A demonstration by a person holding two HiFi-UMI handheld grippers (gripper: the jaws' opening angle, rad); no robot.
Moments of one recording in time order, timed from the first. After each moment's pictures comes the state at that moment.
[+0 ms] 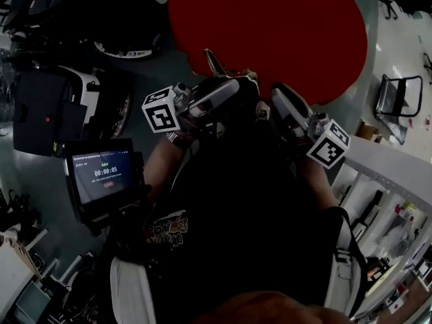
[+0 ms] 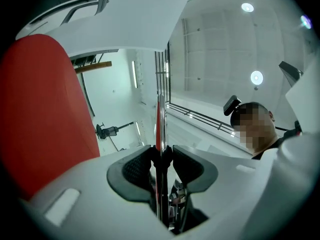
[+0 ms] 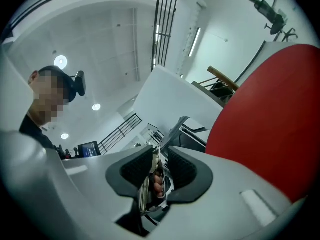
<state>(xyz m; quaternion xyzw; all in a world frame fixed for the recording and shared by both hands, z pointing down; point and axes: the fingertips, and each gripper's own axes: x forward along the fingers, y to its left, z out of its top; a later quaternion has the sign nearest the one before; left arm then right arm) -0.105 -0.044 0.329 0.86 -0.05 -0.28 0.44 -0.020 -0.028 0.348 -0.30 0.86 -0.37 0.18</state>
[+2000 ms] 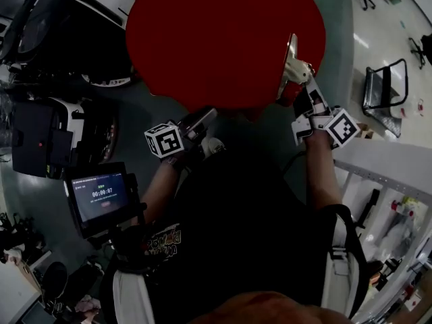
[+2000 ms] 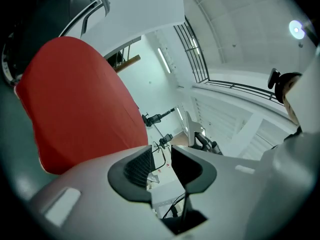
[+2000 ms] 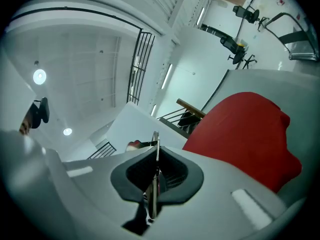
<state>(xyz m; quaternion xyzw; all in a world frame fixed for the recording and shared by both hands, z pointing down) -0.034 -0.048 0.490 0.83 -0.24 -0.08 0.50 0.218 -0.108 0.376 -0.47 0.75 -0.39 0.25</state>
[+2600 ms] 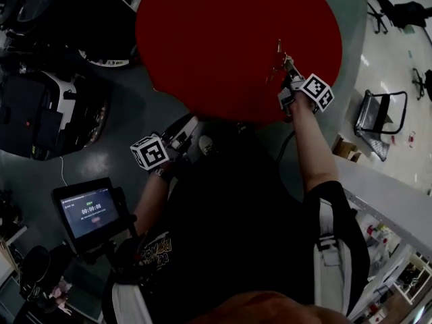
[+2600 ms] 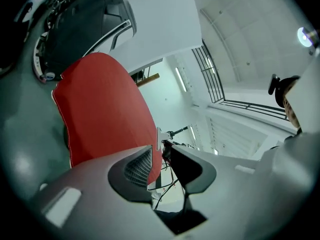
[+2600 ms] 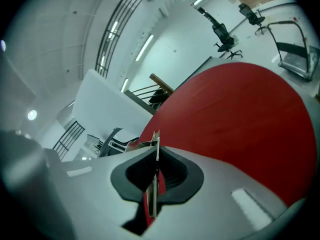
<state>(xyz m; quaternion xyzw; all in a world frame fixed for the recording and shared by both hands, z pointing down) -0.085 -0.051 0.517 0.77 -0.34 -0.15 0.52 0.228 -0.260 0.566 -0.52 0.69 -0.49 0.10</state>
